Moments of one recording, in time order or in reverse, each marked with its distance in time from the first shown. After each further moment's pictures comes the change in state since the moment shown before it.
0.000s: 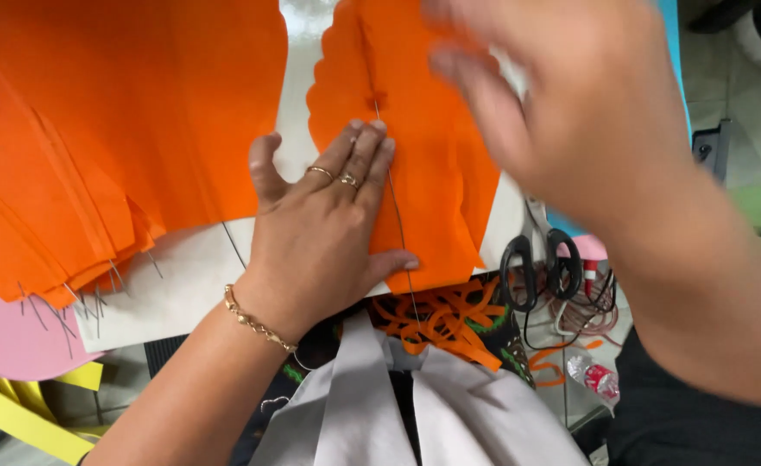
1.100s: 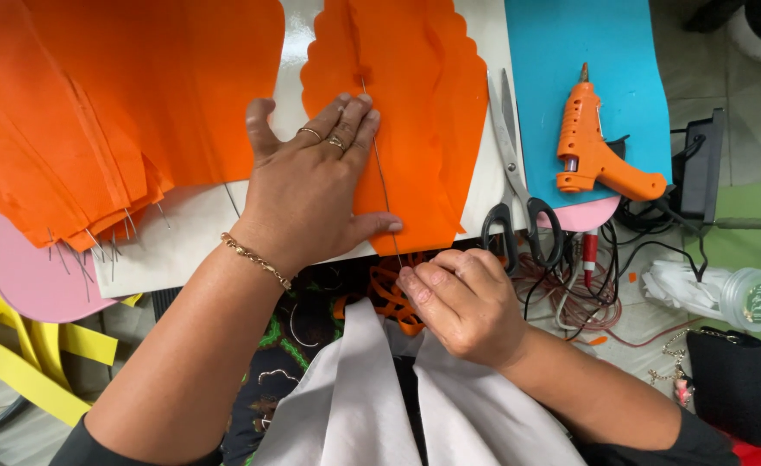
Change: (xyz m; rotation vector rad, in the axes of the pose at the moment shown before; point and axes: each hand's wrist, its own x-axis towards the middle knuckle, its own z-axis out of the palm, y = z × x) left_hand -0.001 0.002 0.003 -0.014 -0.029 0.032; right_hand -0.121 -0.116 0.049 -0.009 0.230 -0.017
